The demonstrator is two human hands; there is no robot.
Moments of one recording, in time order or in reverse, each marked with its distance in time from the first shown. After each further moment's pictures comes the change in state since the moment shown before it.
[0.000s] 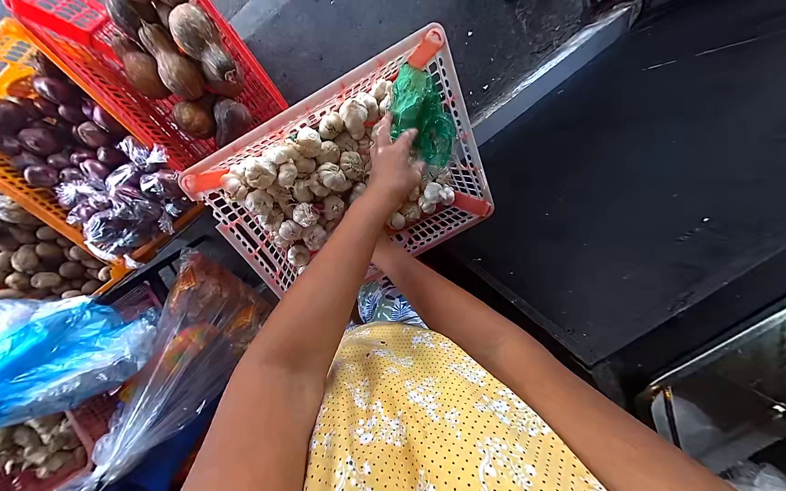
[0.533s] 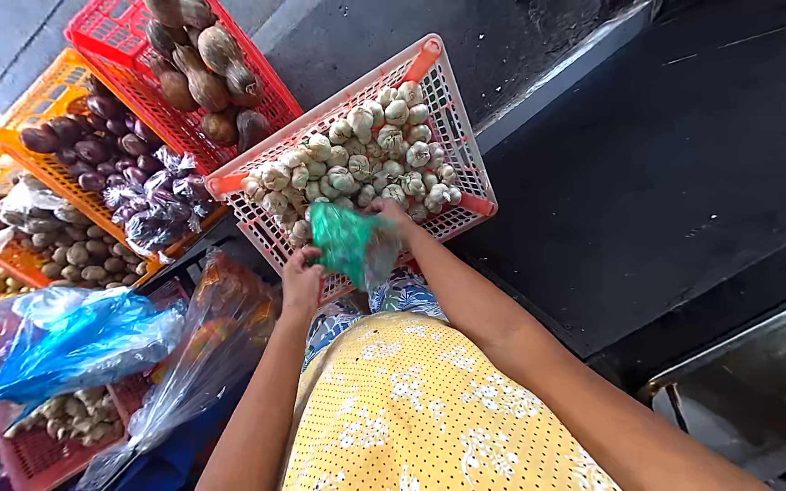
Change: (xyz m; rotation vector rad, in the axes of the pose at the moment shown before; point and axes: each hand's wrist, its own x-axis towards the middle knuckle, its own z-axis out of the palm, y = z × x) left_hand -0.207 -0.099 -0.040 -0.494 0.286 -0.567; right_hand 0.057 0.066 -0.007 0.166 -0.047 -0.020
